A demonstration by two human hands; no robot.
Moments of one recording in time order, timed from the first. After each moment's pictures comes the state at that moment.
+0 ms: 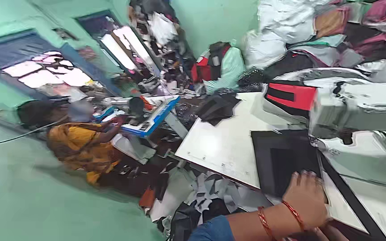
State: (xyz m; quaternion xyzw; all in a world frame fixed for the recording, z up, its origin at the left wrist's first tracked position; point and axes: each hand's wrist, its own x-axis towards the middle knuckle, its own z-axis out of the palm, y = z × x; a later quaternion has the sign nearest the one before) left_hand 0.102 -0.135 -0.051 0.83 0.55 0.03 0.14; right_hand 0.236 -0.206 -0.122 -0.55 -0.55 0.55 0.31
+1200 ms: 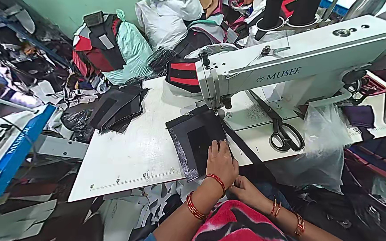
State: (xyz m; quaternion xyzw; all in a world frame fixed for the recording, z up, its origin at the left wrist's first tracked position) left_hand 0.119 -0.127 -0.013 0.79 0.58 -0.11 0.19; right_hand 0.227 -0.203 -0.095 -0.43 -0.44 0.71 0.35
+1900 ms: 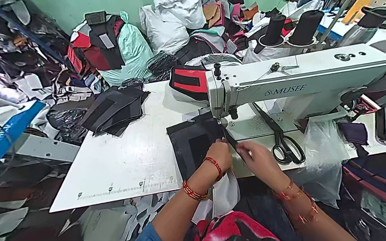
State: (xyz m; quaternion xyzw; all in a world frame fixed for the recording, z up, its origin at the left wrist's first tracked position) left_hand 0.113 -0.056 0.014 0.72 0.58 -0.14 0.35; right_hand 0.260 -0.113 -0.008 -0.63 -0.69 0.30 0.20
